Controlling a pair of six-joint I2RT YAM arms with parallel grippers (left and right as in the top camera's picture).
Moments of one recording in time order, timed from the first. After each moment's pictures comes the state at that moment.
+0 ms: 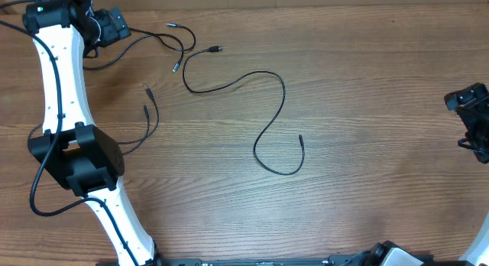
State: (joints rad) left arm 0.23 2.24 2.34 -1.15 0.08 -0.25; right arm -0.61 1.34 1.35 -1.06 -0.26 0.45
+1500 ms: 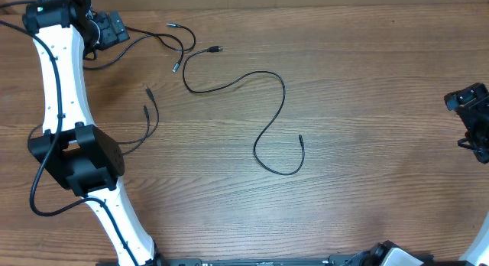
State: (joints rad) left arm 0.23 2.24 2.34 -1.17 0.03 -0.24; right arm -0.61 1.34 1.35 -1.06 -0.26 0.45
